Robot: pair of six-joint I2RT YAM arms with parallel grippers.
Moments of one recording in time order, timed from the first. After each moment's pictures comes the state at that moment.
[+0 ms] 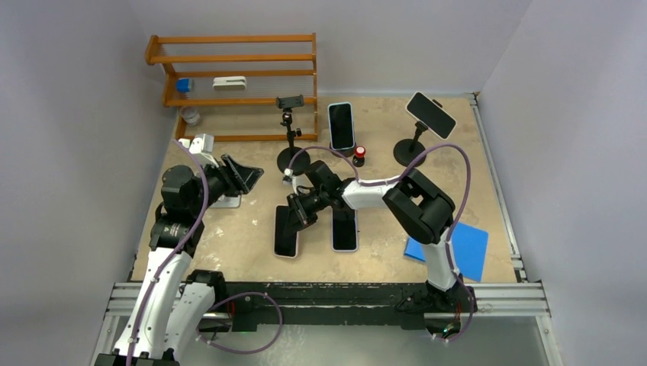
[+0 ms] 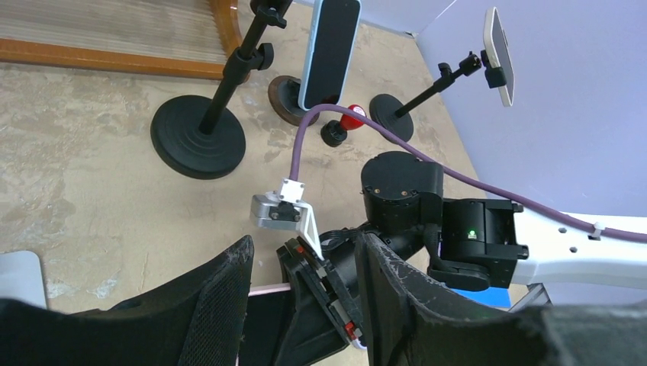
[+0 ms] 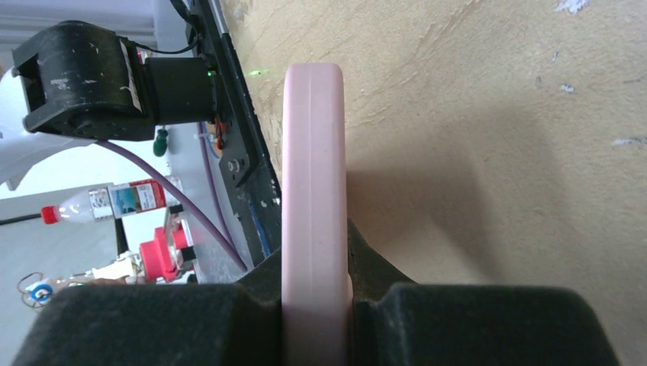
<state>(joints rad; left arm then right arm) -0.09 0.68 0.69 -0.20 0.44 -0.53 0.85 2.04 1.17 0.06 -0.86 0.56</state>
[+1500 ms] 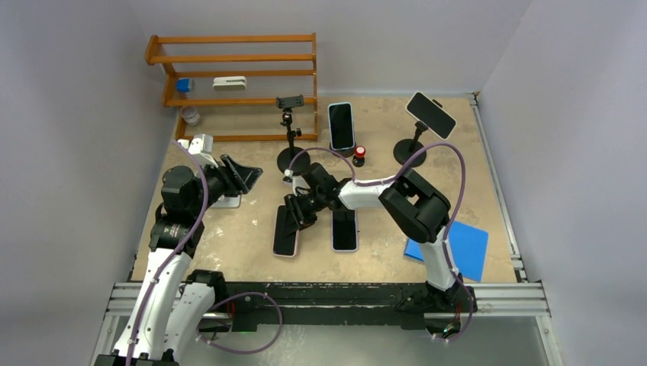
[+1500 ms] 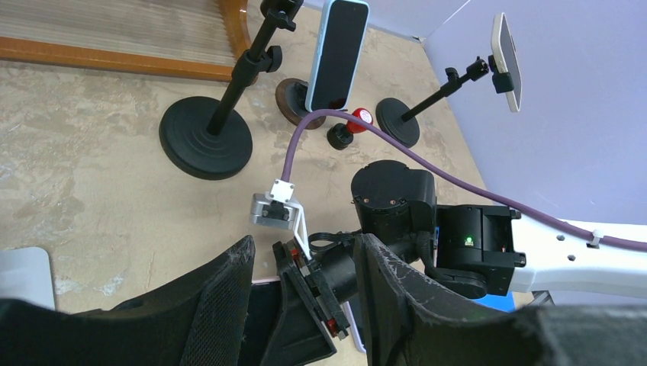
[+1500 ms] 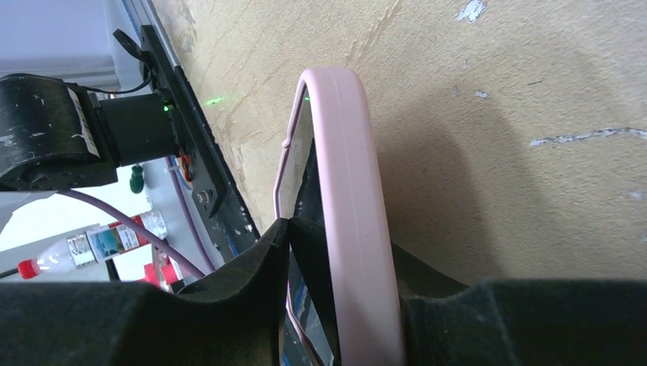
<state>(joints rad) -0.09 0.67 0.69 -0.21 0.41 -0.53 0.85 2.08 1.21 0.00 -0.72 0.59</state>
